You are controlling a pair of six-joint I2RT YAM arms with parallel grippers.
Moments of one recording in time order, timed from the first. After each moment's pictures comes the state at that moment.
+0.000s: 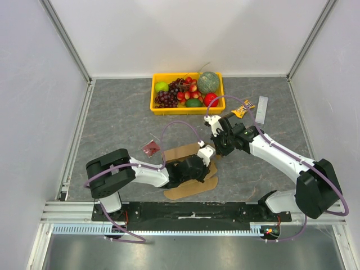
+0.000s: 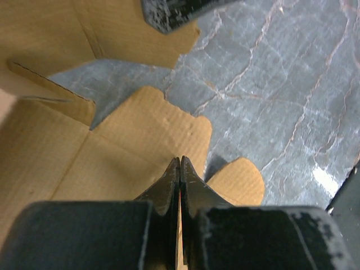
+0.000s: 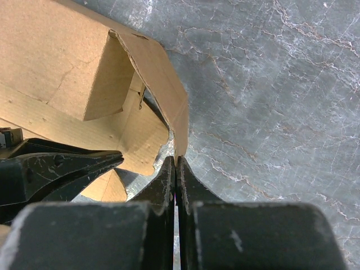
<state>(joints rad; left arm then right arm) -1.19 1.72 0.72 0.42 -0.17 -0.38 0.57 1.36 0.92 -0.59 -0.15 -0.04</state>
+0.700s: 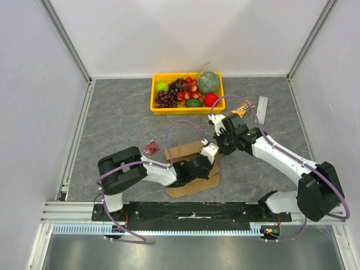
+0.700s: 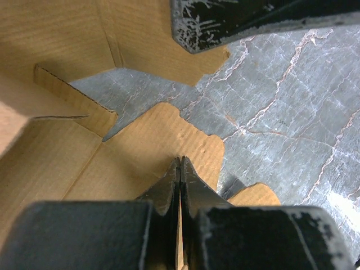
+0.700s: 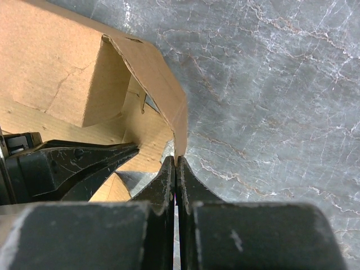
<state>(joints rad) -1.19 1.84 0.81 0.46 -0.30 -0.38 0.55 1.34 0.90 -0.56 -0.12 -0.02</state>
